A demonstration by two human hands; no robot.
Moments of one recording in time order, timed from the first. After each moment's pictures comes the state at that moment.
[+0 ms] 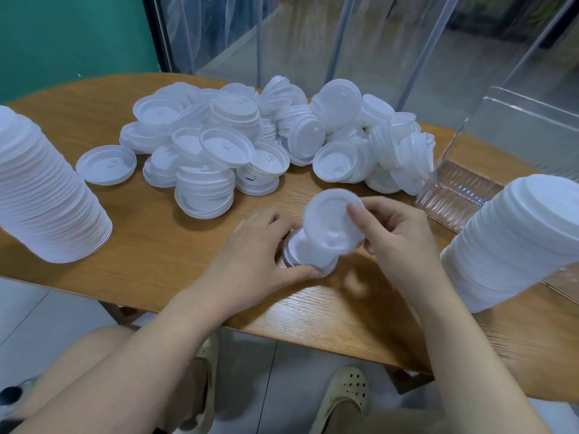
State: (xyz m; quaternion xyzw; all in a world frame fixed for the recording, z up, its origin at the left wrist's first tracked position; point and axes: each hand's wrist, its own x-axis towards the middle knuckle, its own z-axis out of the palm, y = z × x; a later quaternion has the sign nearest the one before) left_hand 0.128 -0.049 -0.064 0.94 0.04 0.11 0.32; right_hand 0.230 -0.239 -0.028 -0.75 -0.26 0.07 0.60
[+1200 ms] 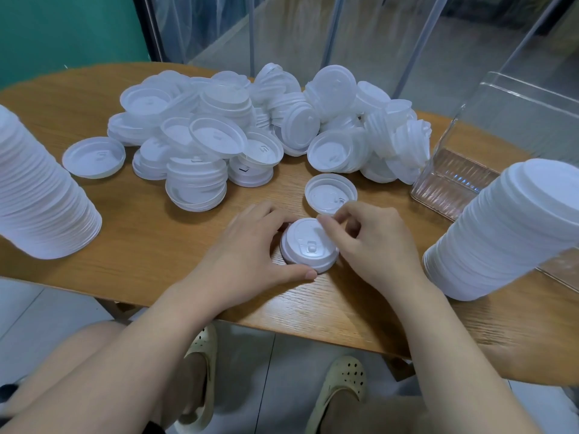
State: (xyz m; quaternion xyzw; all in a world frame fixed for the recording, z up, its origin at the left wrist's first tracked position) left_hand 0.126 -0.048 -0.065 0.94 0.03 0.08 0.32; right_hand 0.235 -0.235 -0.051 -0.90 -0.30 -0.05 0.31
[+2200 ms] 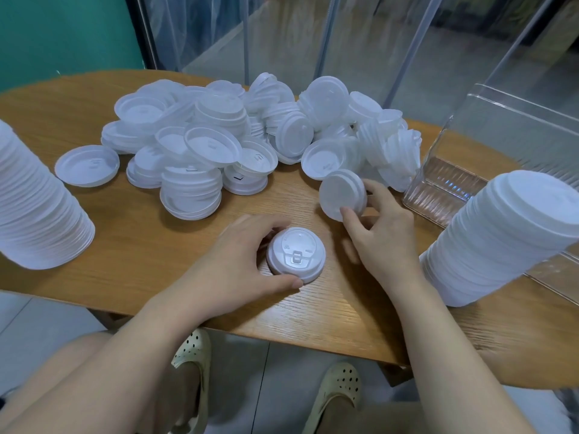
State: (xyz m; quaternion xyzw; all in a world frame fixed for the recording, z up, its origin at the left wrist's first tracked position) left_hand 0.118 -0.040 -0.065 0.93 0.03 0.07 0.37; right_hand 0.257 -0.240 -0.058 -0.87 -0.24 -0.10 0.43
